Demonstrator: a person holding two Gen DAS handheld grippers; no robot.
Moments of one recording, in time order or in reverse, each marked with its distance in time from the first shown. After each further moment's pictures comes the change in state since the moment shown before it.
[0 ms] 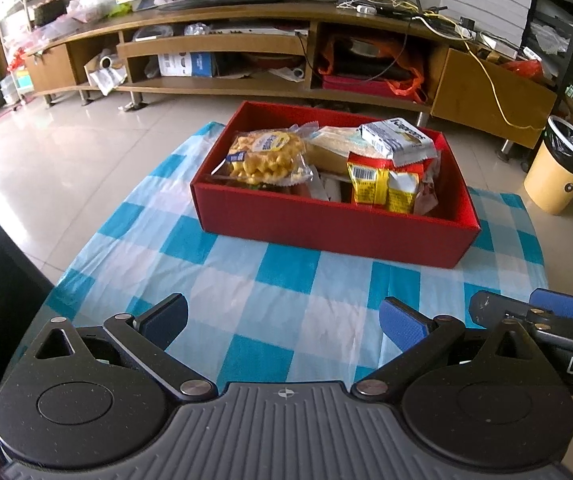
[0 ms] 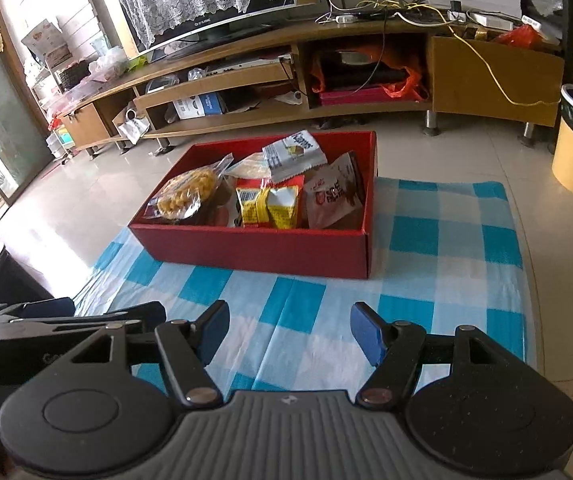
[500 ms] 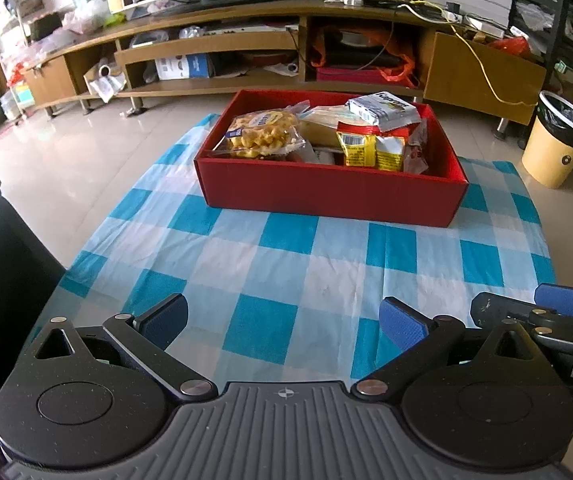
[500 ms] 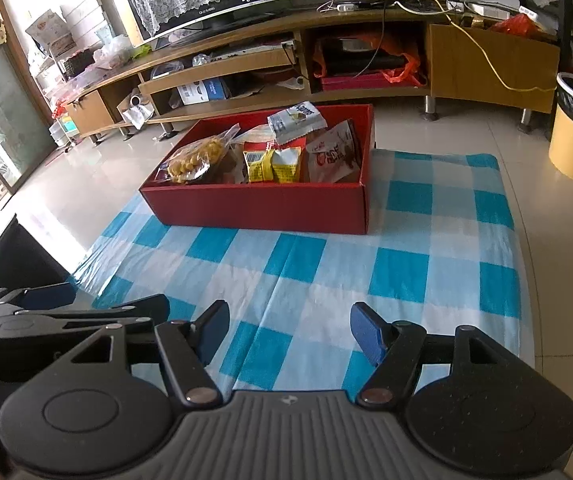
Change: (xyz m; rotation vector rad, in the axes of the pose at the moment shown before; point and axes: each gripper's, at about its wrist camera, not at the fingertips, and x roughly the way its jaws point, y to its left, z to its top) left arm -0.019 -0.007 -0.034 0.064 -0.007 0.024; right arm -0.022 0.001 -0.036 -0.005 0.027 0.005
